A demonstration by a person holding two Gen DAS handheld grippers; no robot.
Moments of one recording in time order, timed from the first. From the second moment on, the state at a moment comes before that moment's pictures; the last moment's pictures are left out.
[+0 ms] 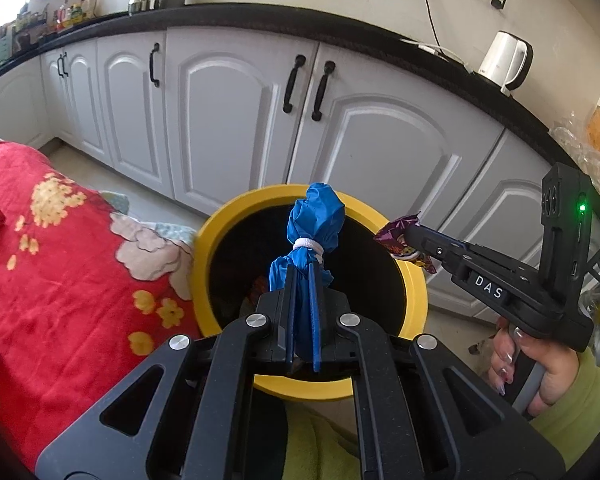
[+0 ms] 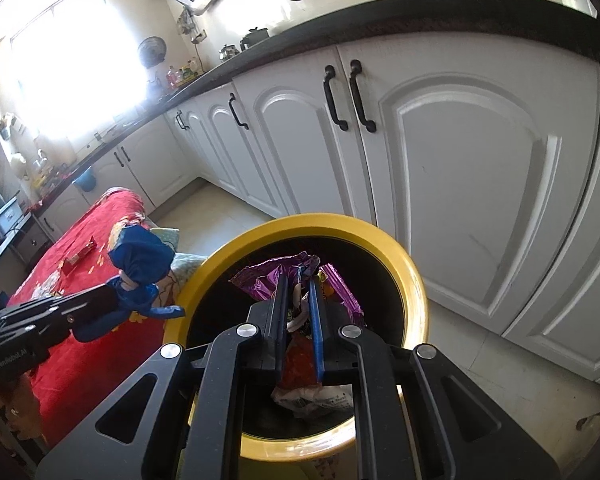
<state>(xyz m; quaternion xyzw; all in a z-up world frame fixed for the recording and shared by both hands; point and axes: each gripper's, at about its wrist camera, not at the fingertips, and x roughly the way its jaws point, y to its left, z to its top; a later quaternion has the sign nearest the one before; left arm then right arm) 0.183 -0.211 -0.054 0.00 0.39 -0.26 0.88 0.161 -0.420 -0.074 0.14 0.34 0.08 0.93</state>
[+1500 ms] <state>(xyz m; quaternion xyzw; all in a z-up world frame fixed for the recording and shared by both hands) 0.196 -0.206 -0.077 -0.02 0.42 -0.23 0.88 0.160 -0.428 -0.077 0.16 0.33 0.06 0.93</state>
